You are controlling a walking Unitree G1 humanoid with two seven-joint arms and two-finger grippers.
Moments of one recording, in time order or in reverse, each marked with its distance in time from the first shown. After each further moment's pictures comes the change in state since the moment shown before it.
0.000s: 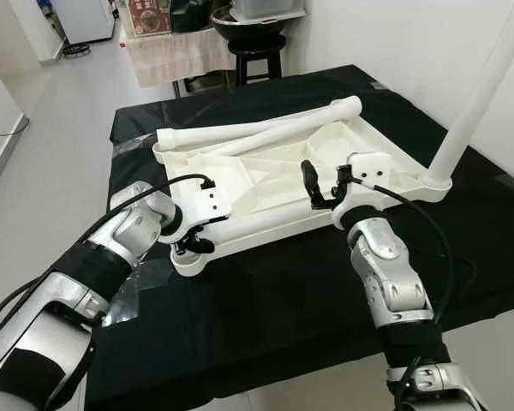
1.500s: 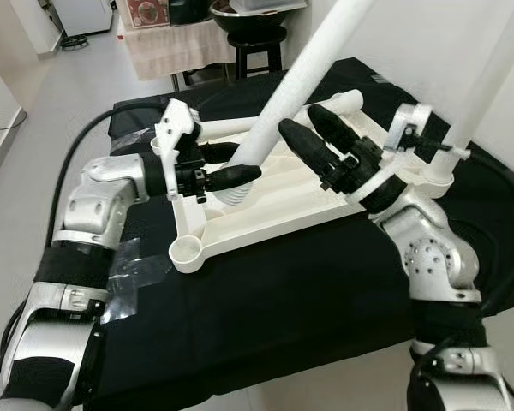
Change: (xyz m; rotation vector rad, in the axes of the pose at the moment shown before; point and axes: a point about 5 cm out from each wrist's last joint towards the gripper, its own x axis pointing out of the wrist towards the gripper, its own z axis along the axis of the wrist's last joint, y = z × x) left arm -0.081 0.027 0.031 -0.274 -1.083 -0.029; right arm -0.003 -0.001 0.097 0.380 -0.286 0.786
